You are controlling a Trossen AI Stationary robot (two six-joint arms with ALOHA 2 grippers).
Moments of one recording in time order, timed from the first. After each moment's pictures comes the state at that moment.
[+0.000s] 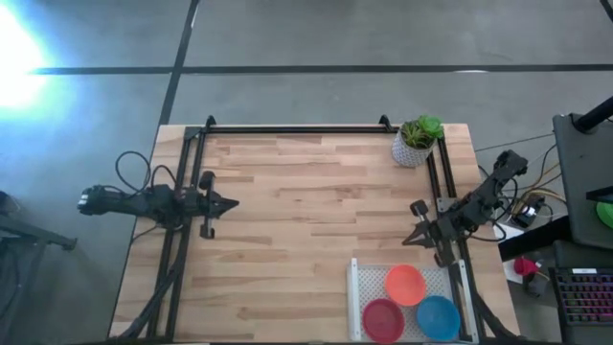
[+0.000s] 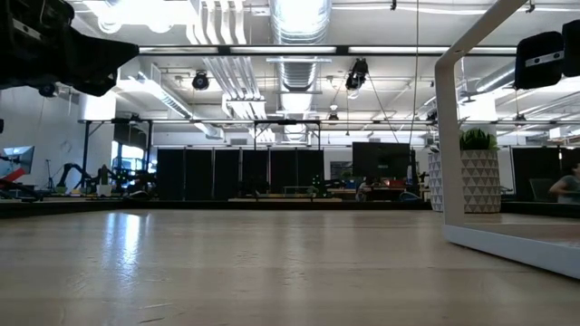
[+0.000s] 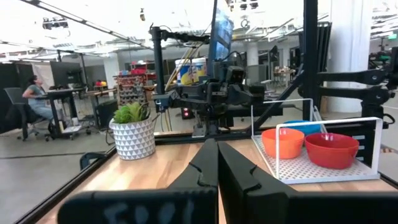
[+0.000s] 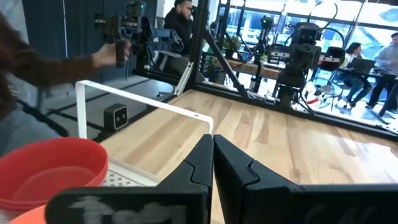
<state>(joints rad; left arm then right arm) -0.15 0.00 0.01 0.15 -0.18 0.11 0.75 0.05 0.03 -0.01 0.38 -0.09</state>
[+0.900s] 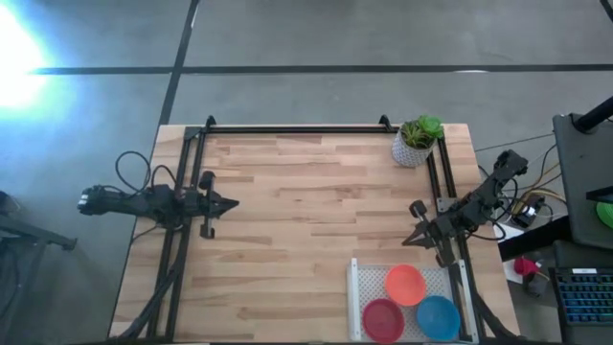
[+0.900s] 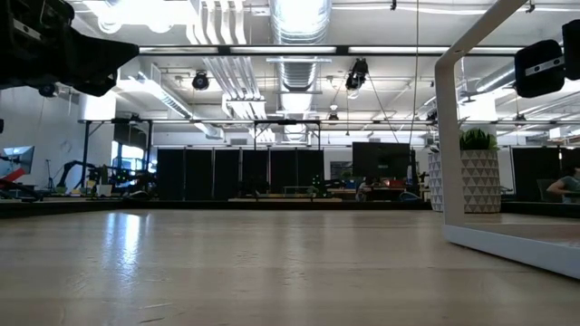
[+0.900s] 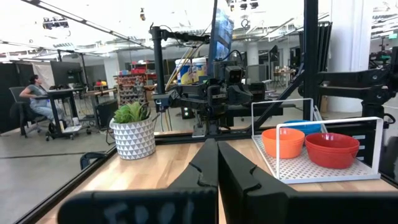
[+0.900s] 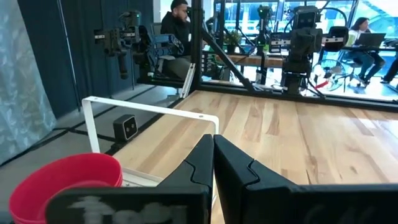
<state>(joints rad) -0.15 0.00 0.01 0.15 -0.18 0.11 0.75 0.05 0.03 -0.01 0.38 0.05</state>
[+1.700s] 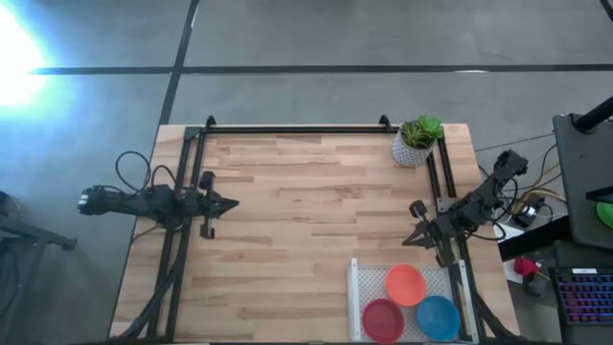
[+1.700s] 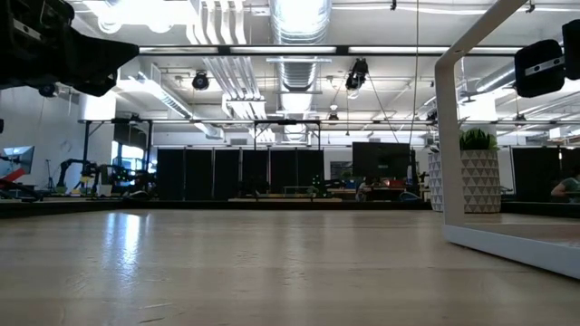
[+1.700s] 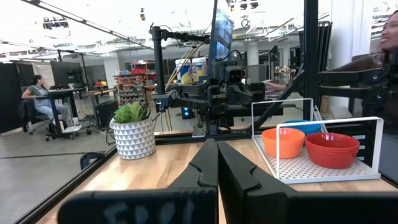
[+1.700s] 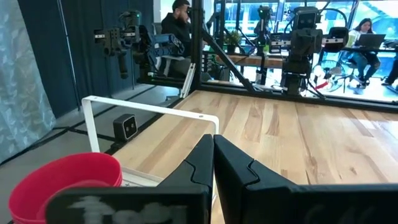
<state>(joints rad) -0.15 0.00 0.01 0.15 -0.18 0.11 0.75 0.05 0.03 -0.01 0.38 0.05</state>
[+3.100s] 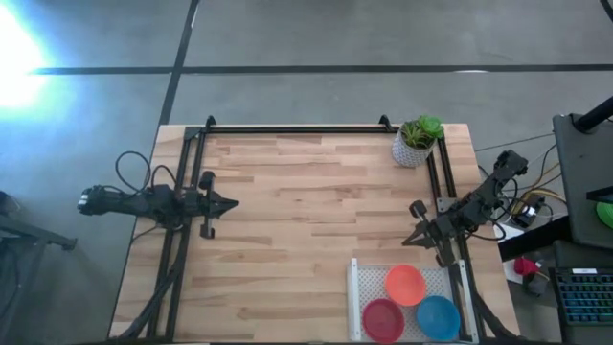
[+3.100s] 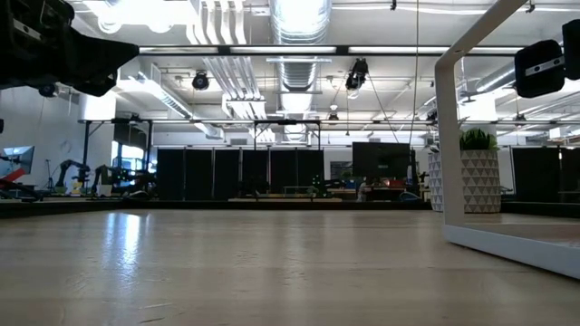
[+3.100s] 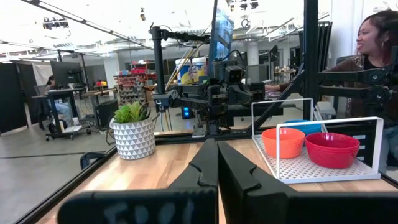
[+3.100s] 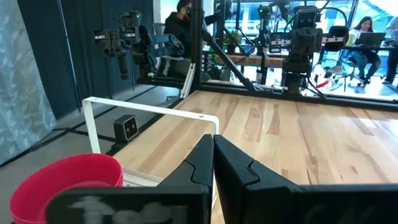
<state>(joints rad) -0.15 0.00 0.01 0.15 -0.18 0.11 0.75 0.05 0.03 -0.01 0.38 0.05</state>
